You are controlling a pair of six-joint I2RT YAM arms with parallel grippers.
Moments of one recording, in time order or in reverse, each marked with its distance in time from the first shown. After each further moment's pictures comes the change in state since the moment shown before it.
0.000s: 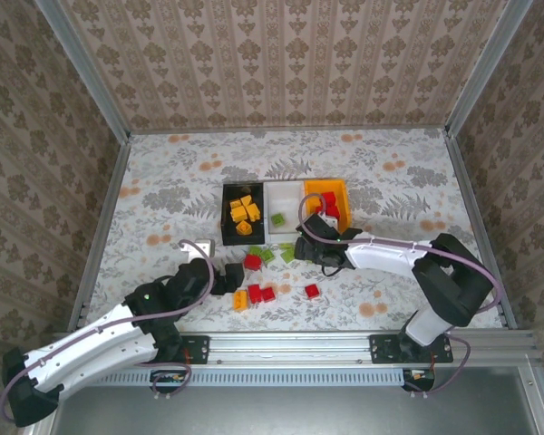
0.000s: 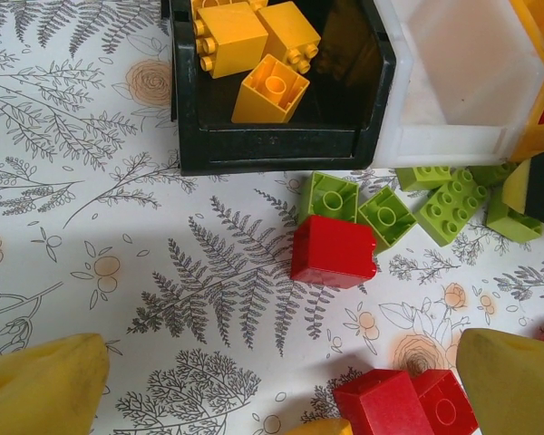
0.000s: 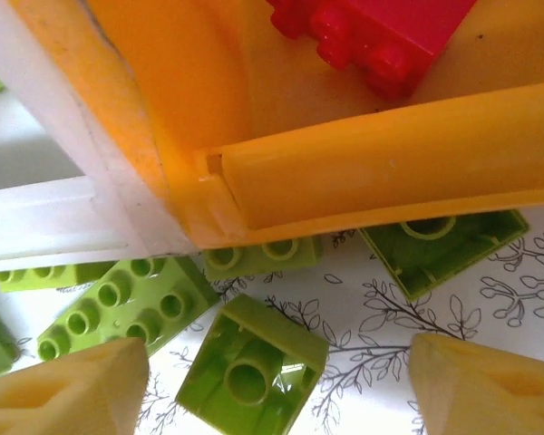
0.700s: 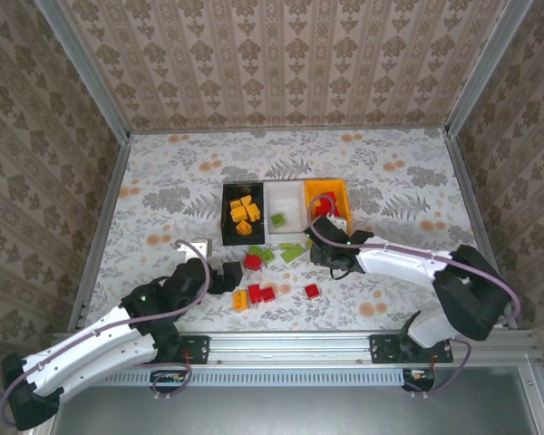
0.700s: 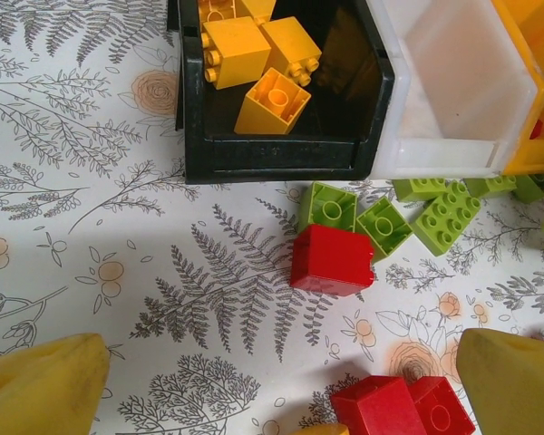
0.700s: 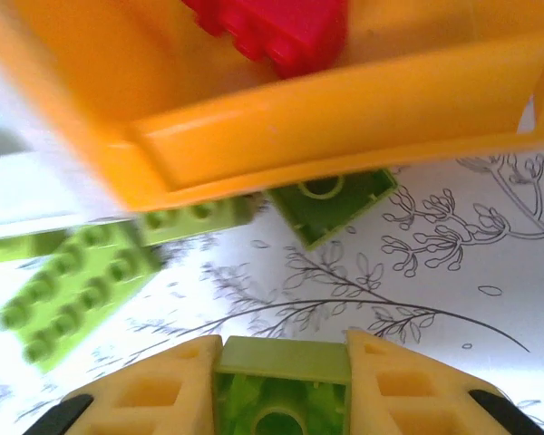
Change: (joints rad) left arm 0.019 -0.026 -0.001 -0.006 0.003 0.000; right arm 0.000 -0.147 -0.042 -0.095 0.032 -0.013
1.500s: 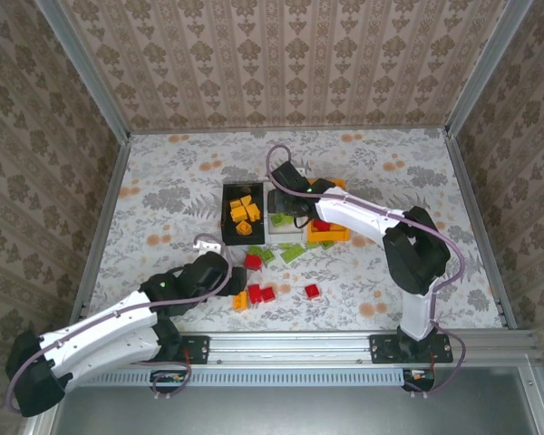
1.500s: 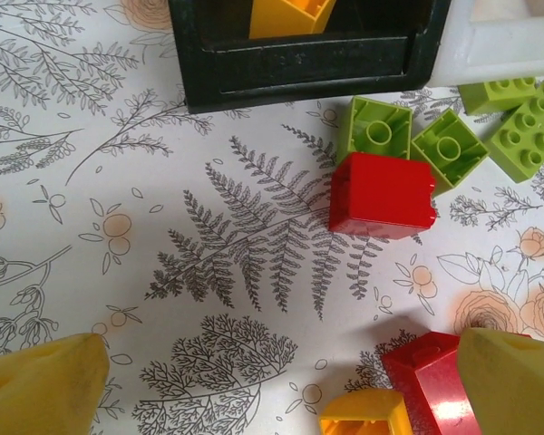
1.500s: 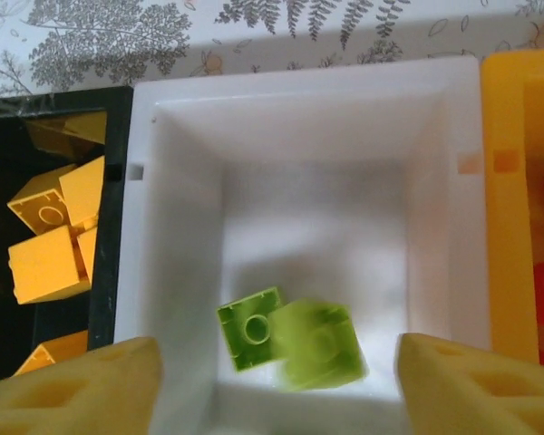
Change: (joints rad) left arm 0.020 0.237 0.048 -0.022 0.069 0.061; right arm -0.055 0.447 0.674 -0.093 -0.007 -0.226
